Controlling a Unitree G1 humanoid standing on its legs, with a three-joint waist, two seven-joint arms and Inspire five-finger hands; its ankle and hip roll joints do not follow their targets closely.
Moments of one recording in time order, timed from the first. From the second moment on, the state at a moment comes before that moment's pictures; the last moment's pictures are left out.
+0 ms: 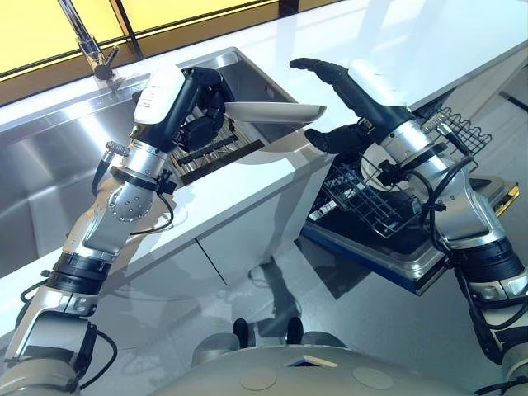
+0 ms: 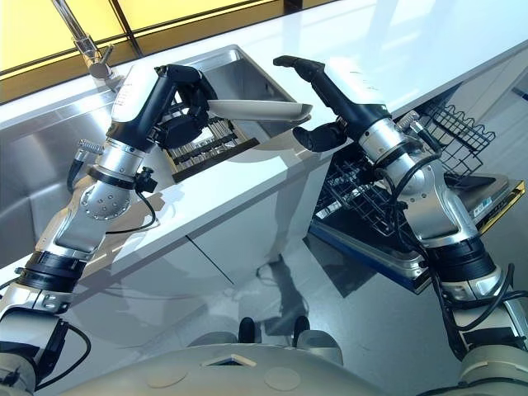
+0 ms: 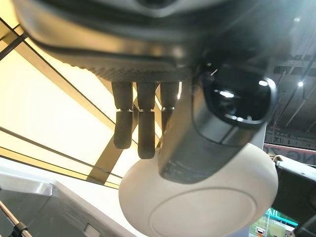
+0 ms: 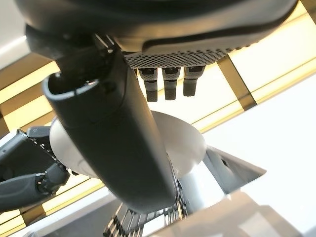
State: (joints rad) left arm -0.34 0.70 -0.16 0.04 0.35 -0.39 0.20; right arm -0.45 -0.74 0.22 -0.10 -0.22 -0.10 0.17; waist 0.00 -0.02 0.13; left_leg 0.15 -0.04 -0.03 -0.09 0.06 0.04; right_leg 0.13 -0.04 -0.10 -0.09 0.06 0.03
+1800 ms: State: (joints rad) left arm -0.34 0.67 -0.23 0.04 0.32 -0.37 0.17; right arm -0.45 -0.71 0.30 -0.09 -0.18 -0.05 0.24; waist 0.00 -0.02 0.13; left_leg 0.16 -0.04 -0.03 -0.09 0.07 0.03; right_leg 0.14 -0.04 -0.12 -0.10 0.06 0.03
